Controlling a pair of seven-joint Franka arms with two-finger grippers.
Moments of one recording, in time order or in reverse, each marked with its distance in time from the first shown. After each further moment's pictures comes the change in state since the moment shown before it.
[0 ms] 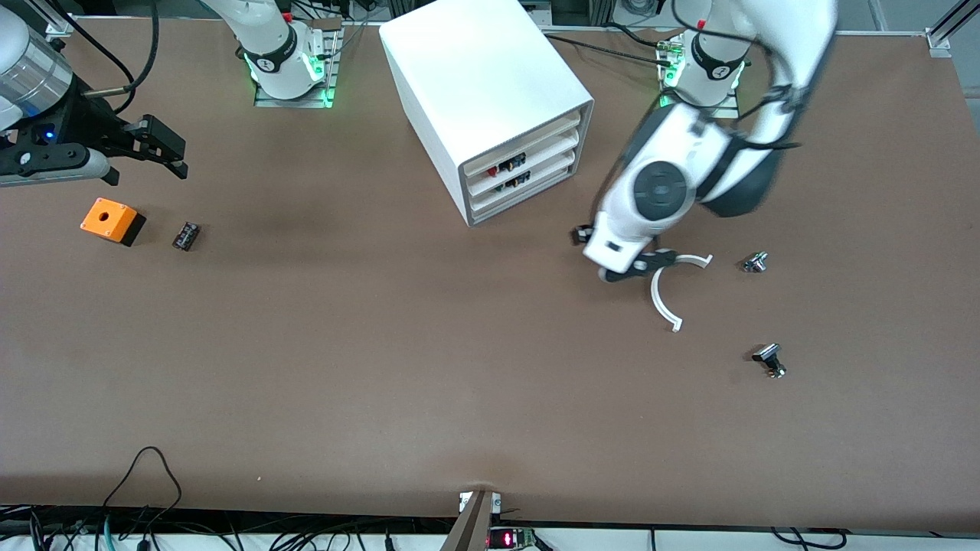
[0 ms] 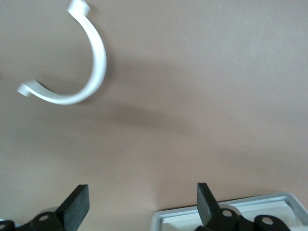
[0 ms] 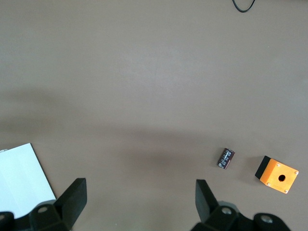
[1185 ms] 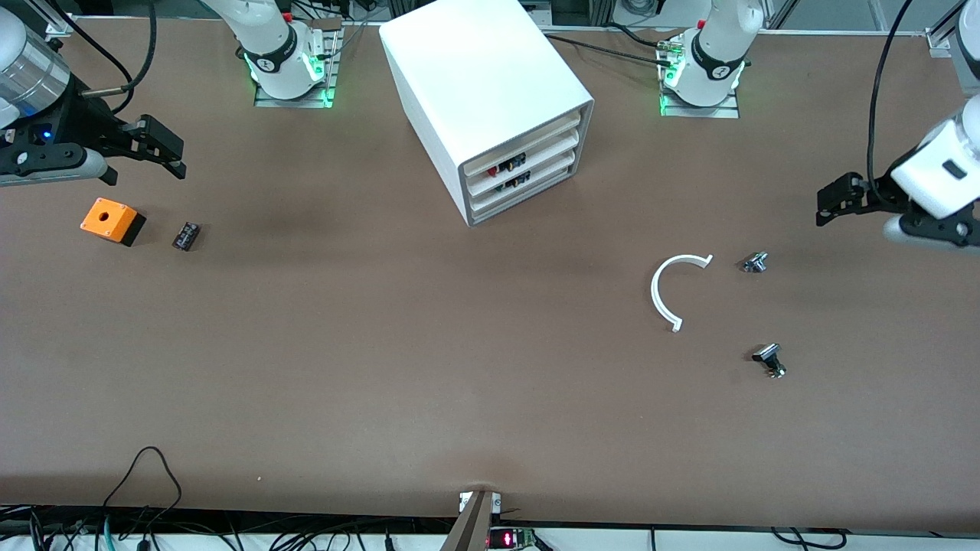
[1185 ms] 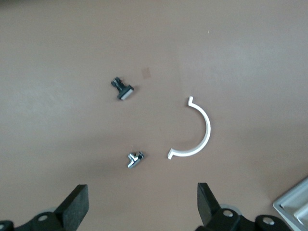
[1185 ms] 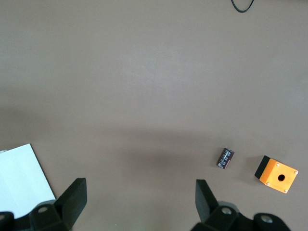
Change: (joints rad) left arm 0.212 -0.331 0.241 0.045 0.009 -0.067 0.848; right arm -0.002 0.000 -0.001 0.001 0.000 0.000 0.000
